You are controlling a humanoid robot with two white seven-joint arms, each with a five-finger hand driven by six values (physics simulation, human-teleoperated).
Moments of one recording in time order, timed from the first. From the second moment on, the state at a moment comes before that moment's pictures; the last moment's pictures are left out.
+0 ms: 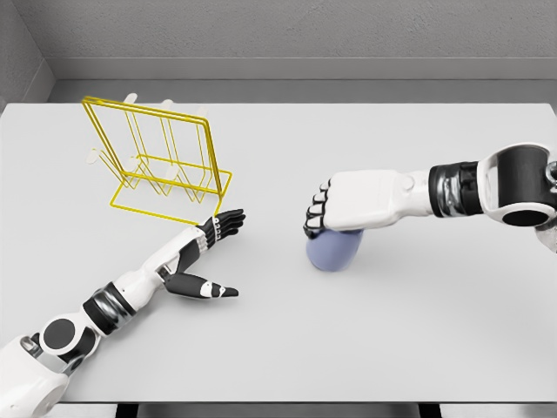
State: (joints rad) left arm -0.12 0.59 -0.65 -1.54 0.52 -0.36 -0.27; right arm -0.85 -0.77 0.90 -1.77 0.52 -0.61 0.61
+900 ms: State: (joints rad) left arm -0.14 0.58 -0.65 -1.53 0.52 -0.36 -0.27; right arm -0.82 -0.76 0.74 -1.77 0.49 -0.61 0.61
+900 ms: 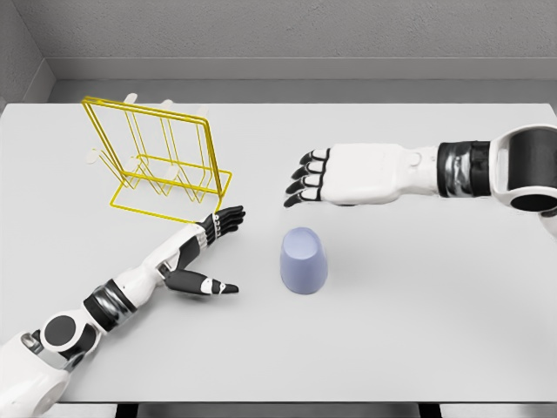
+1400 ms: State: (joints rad) left arm -0.18 0.52 -0.68 -1.53 0.51 -0.30 -0.27; right arm -0.18 -0.68 -0.01 -1.75 0.20 -0.61 0.61
